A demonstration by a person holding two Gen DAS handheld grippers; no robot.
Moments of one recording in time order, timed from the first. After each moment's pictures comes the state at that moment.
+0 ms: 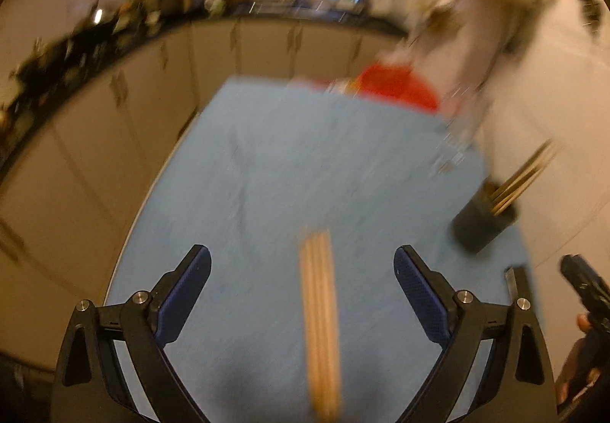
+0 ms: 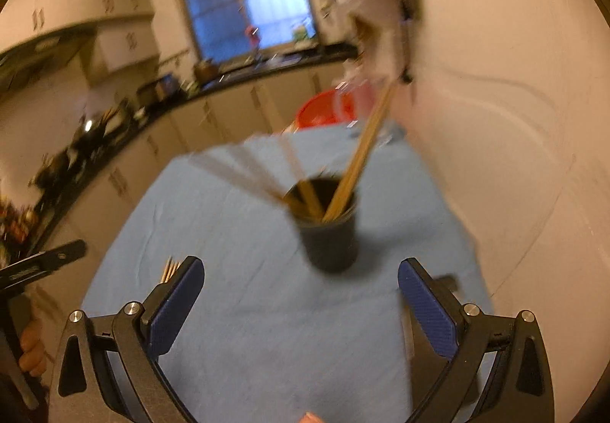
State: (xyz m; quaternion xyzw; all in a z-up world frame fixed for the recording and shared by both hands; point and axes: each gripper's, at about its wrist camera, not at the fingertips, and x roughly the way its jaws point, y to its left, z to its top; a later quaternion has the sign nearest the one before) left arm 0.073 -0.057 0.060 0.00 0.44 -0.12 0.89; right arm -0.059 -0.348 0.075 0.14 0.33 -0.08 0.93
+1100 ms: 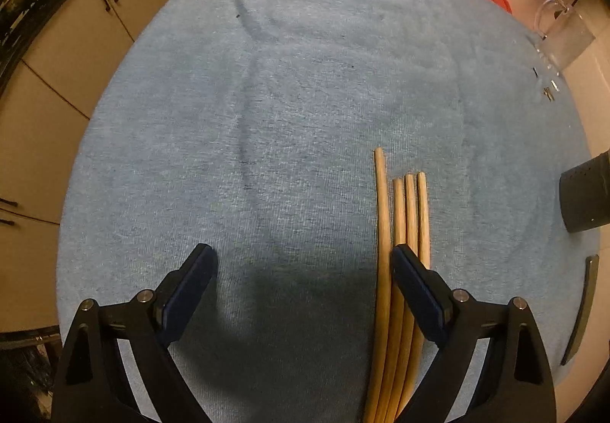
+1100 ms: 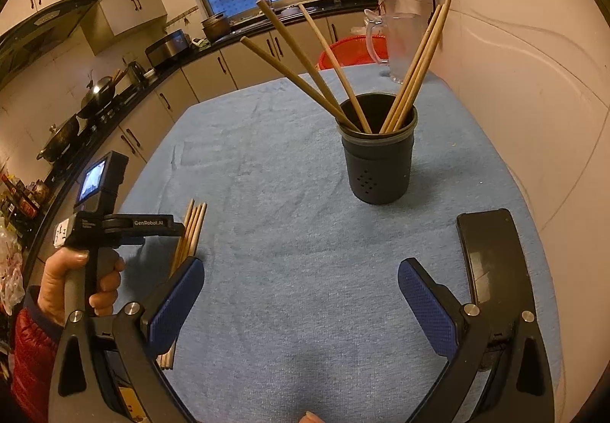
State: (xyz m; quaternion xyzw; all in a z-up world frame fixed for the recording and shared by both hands) left arm 0.183 -0.084 -0.064 0.04 0.61 -0.07 0.79; right arm -0.048 -0.312 0.032 0.16 0.40 -0.05 0.90
